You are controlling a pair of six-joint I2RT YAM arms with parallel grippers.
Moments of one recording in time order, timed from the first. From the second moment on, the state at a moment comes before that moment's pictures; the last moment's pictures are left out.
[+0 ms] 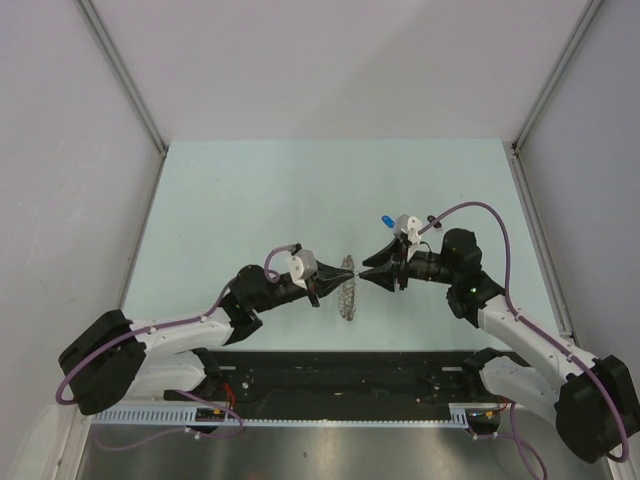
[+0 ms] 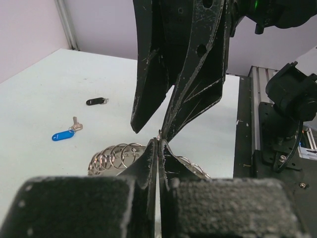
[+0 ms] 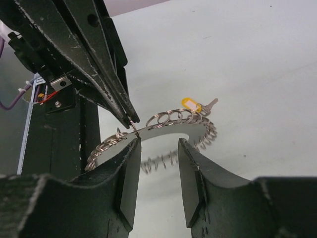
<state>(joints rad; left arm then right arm) -0.89 1.15 0.38 0.92 0.36 -0.06 0.49 0.98 0.52 0.33 -0.83 0.02</state>
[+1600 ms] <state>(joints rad) -0.84 1.00 0.52 0.58 0.48 0.05 0.50 0.93 0.59 0.11 -0.96 -0.14</state>
